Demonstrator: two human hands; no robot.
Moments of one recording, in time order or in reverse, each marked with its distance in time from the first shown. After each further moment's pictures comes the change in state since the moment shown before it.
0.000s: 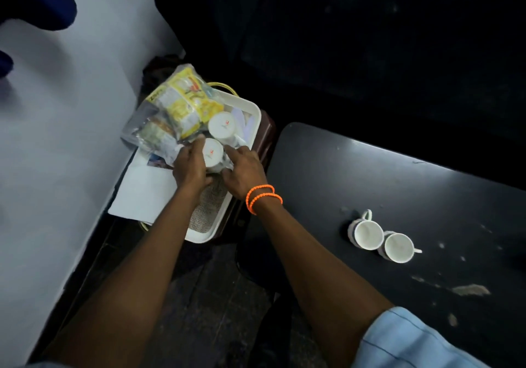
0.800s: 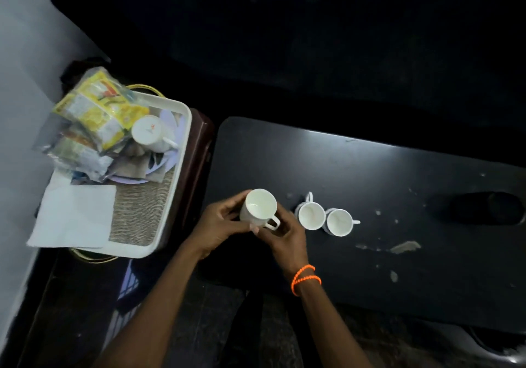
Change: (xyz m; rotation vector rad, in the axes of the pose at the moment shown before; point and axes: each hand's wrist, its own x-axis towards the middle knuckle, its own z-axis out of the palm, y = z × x) left_hand -0.104 -0.099 0.078 0.085 -0.990 0.179; right_hand -0.182 0.138 -0.035 0.993 0.493 0.355
